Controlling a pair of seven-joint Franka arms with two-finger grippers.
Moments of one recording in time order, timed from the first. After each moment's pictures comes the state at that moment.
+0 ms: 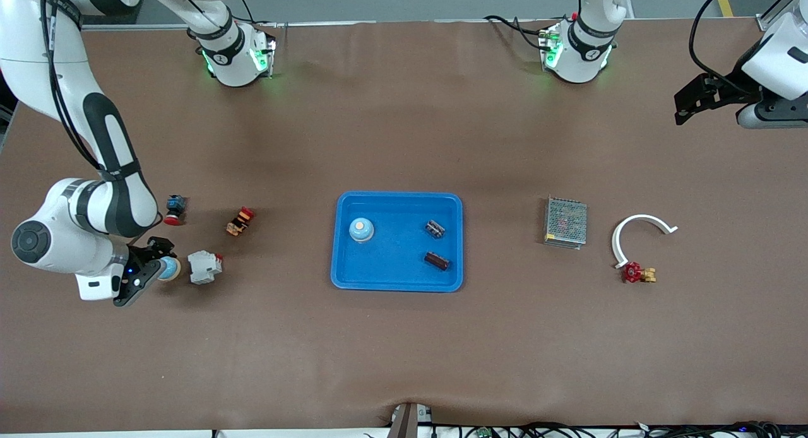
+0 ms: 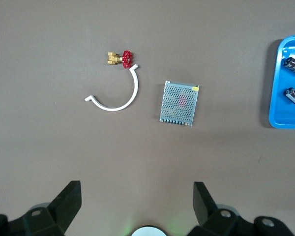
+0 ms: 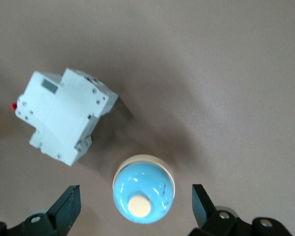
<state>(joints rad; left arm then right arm) -0.06 -0.10 -0.06 -1.63 0.04 1.49 -0.08 -0.14 0.64 -0.02 -1.69 0.02 2.26 -1.05</state>
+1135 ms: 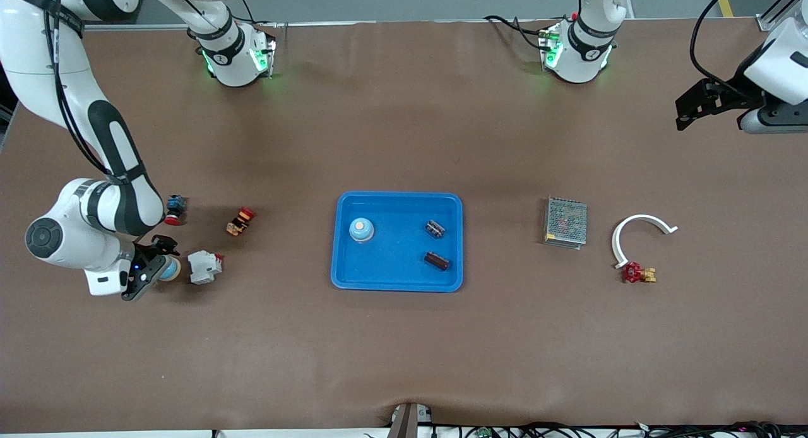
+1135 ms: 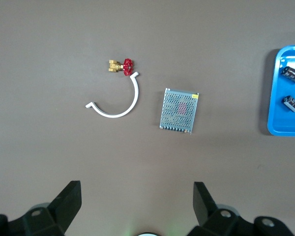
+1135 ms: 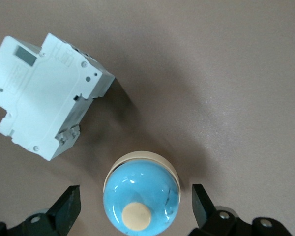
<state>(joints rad) -0.05 -0.09 -0.05 -1.60 0.04 1.51 -0.08 -0.15 0.67 -0.02 -1.76 0.02 2.38 -1.09</state>
